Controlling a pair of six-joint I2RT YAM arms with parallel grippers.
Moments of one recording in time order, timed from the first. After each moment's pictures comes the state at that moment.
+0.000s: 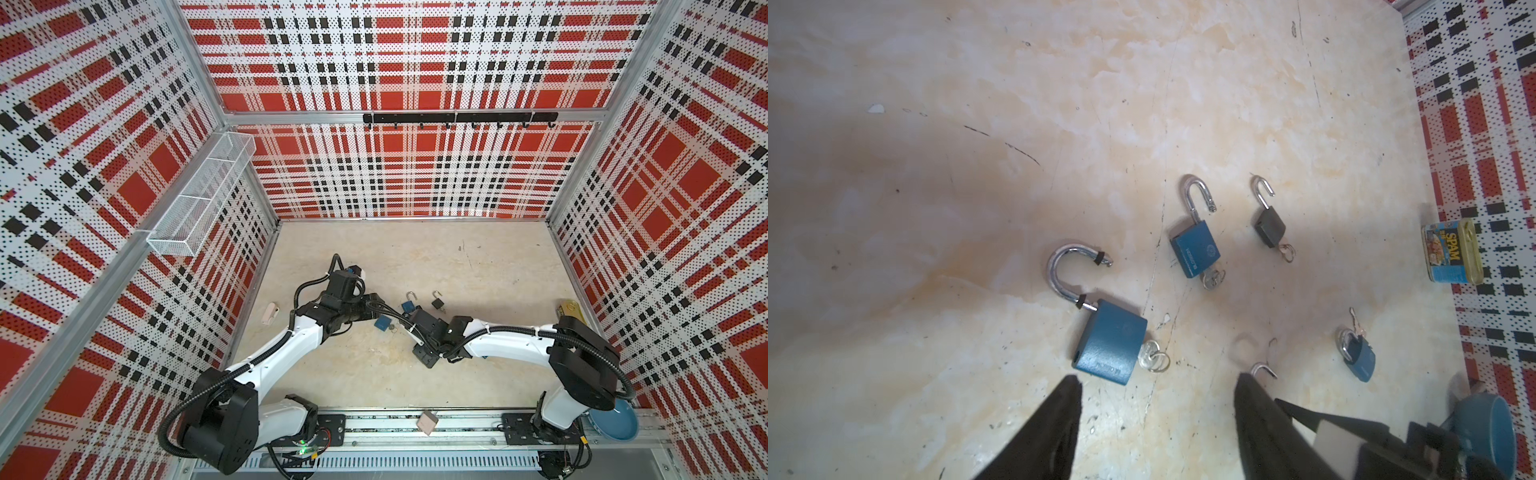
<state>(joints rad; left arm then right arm) -0.41 1.24 0.75 -0.31 0.24 -0.50 1.05 1.66 0.99 -0.51 0.15 0.15</state>
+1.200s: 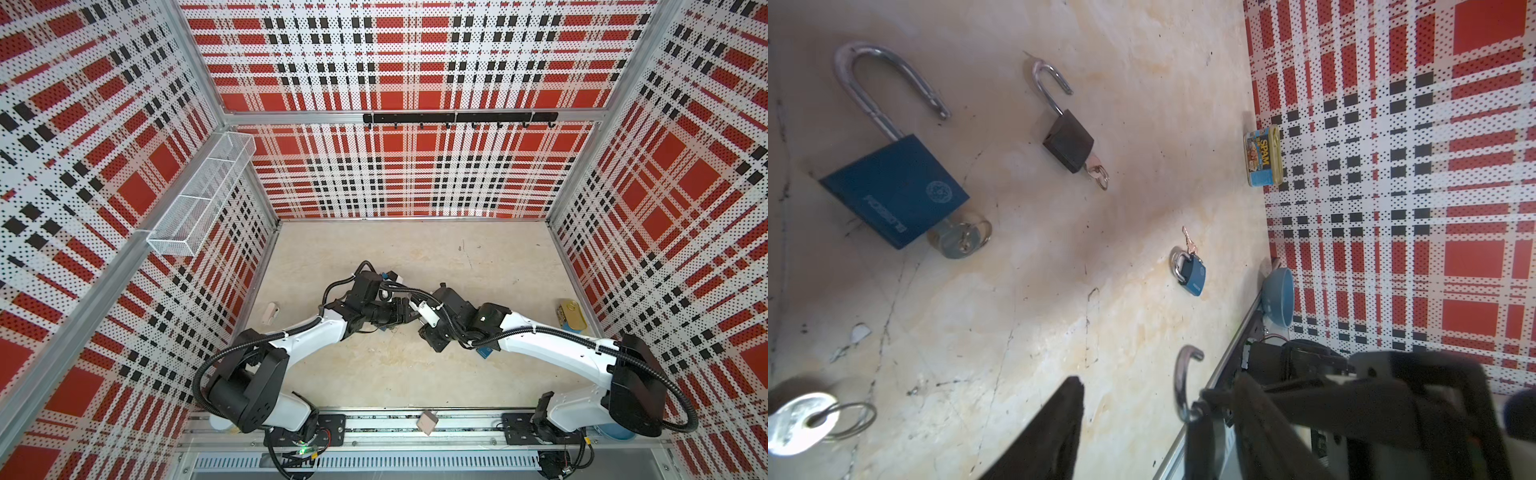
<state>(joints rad) -0.56 1.46 0.76 0.02 0.65 -0.73 0.94 1.42 1.01 -0.55 0.01 0.14</state>
